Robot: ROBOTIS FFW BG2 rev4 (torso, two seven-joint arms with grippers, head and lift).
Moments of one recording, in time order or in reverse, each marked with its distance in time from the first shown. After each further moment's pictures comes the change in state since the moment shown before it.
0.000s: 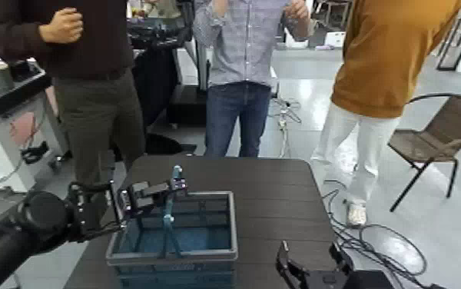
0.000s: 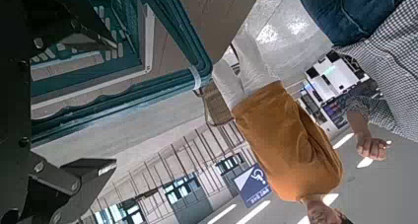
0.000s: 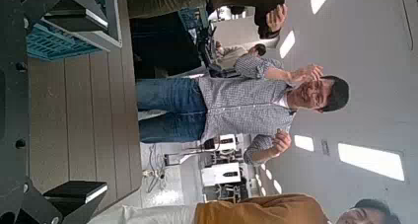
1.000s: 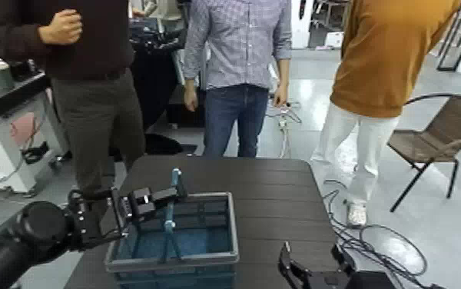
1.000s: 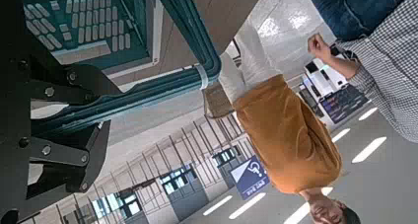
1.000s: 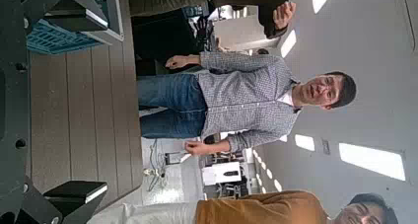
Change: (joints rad) left arm 0.066 -0.006 0.048 -0.054 0.000 0.013 -0.006; right arm 0.000 -0.008 -0.006 0.006 -0.006 -0.003 0.000
